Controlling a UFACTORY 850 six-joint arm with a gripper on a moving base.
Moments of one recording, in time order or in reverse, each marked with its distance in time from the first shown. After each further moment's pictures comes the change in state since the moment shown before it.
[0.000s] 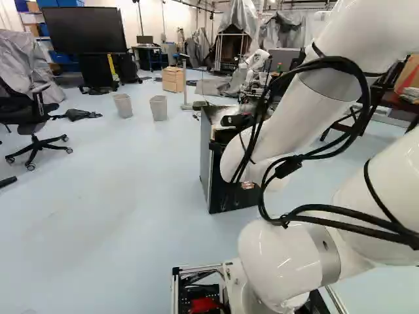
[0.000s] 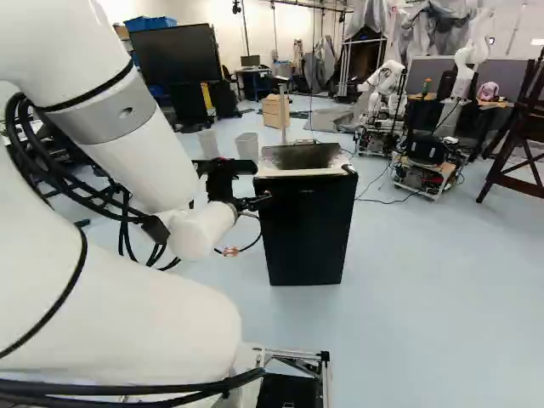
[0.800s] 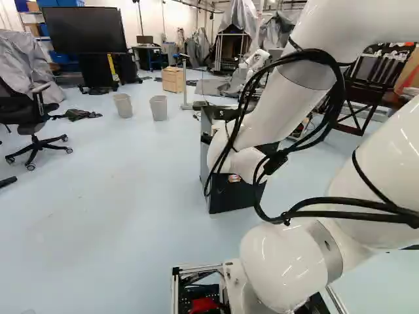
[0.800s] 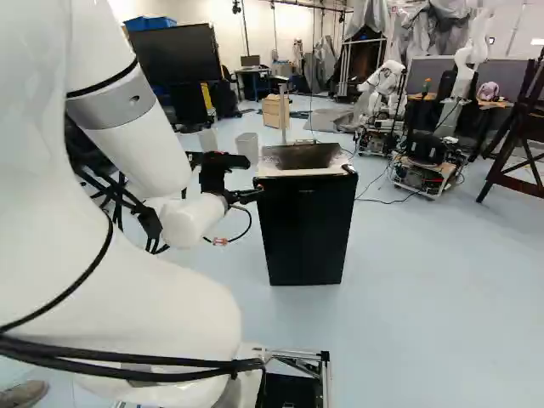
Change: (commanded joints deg) arm 8.6 -4.8 -4.2 11.7 3.5 0.0
